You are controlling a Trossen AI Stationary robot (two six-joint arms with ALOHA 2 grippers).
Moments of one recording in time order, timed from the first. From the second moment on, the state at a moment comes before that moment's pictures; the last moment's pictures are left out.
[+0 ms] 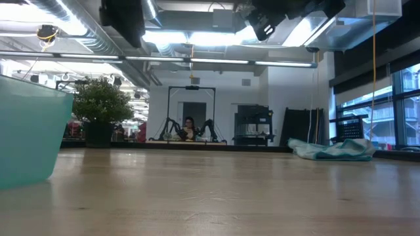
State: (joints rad) left arm -0.31 1.48 1.34 -1.03 -0.27 -0.74; right arm -0.08 1.32 0.98 -0.12 -0.59 -0.06
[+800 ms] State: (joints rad) left arm 0.00 1.48 1.34 -0.98 -0.24 -0.29; right arm -0.41 1.35 1.07 -1.01 -0.05 0.49
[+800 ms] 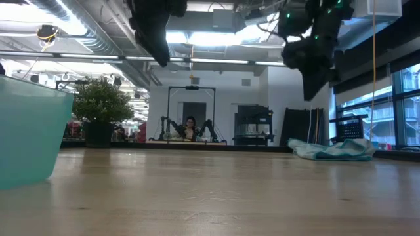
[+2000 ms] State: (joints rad) left arm 0.02 1.48 1.34 -0.98 -0.24 -0.28; right arm -0.63 1.79 1.07 -0.93 -0.03 0.35
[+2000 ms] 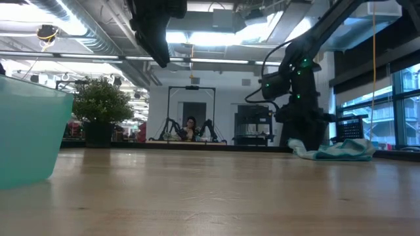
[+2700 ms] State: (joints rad) left arm 0.02 1.48 1.34 -0.98 -0.21 -0.28; right arm -0.65 1.79 1.01 -0.88 -0.02 0.35
